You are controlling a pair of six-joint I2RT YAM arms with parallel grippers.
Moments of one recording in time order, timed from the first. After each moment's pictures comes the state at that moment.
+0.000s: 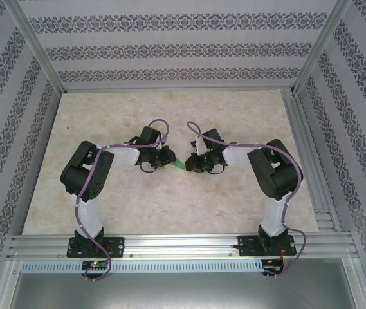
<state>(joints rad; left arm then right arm) -0.46 1.92 1.02 -0.05 0.48 -0.77 0.48 1.91 0.98 -0.14 -0.61 0.45</state>
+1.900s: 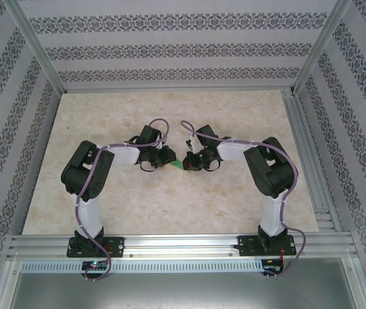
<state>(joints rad) -0.46 1.93 1.04 -0.07 0.49 -0.76 0.52 1.96 1.11 -0.30 -0.58 0.39</state>
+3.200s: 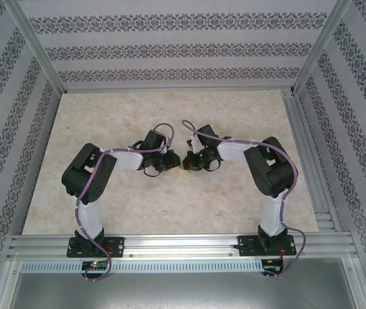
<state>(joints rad) -0.53 1.91 0.99 0.01 0.48 -0.80 0.51 1.96 1.11 -0.30 -0.57 0.42</state>
